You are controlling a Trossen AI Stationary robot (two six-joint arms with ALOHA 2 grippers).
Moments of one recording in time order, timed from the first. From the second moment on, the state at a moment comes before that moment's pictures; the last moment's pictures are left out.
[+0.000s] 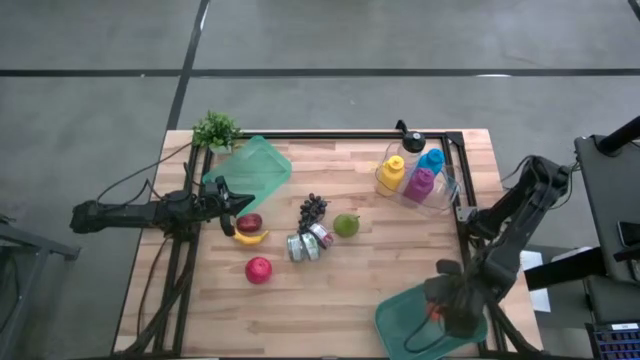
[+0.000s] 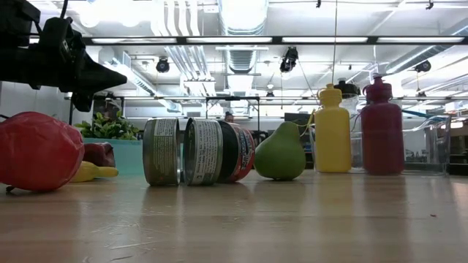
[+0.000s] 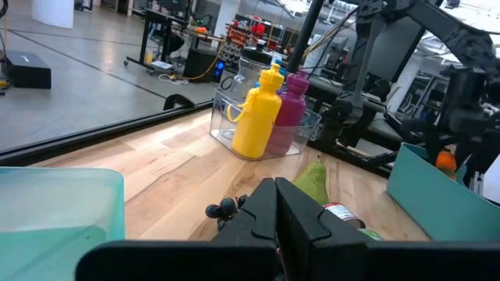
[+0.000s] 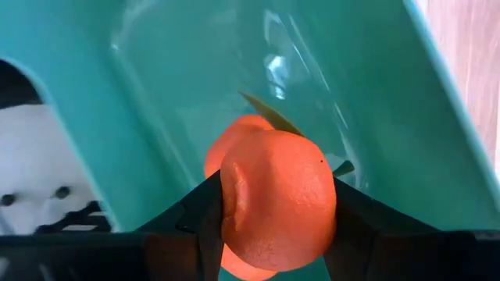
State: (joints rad) left arm 0.01 0.10 0.00 0.06 -0.29 -0.31; right arm 0.97 1.37 0.99 -0.89 0.03 1.11
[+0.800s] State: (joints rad) left arm 0.01 0.10 0.00 0.06 -0.29 -0.31; right arm 0.97 1.44 0.99 -0.88 0.03 1.21
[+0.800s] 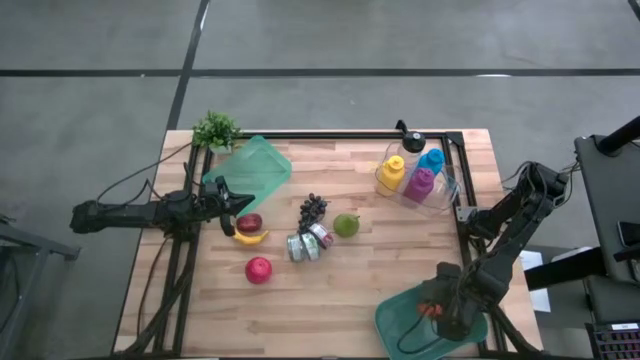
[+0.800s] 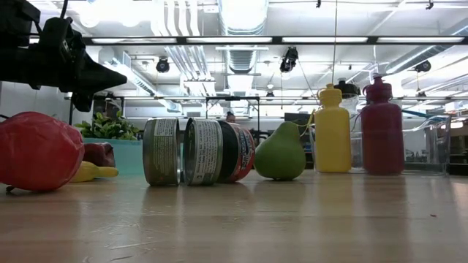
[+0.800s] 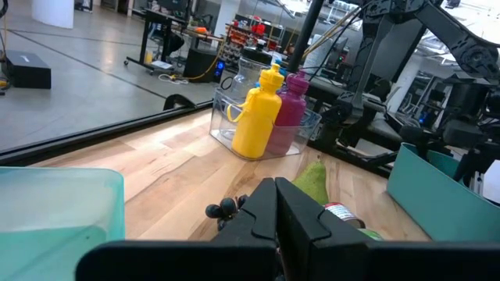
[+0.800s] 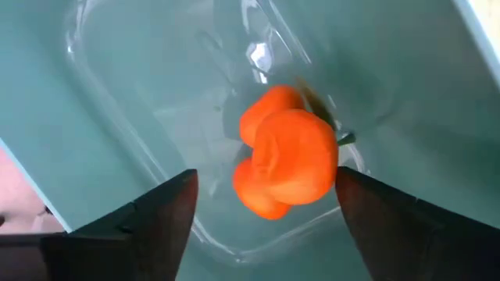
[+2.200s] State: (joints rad) left arm 0.01 0.10 0.00 0.06 -0.29 -0.31; right arm 0.69 1.31 1.17 -0.69 0.93 0.92
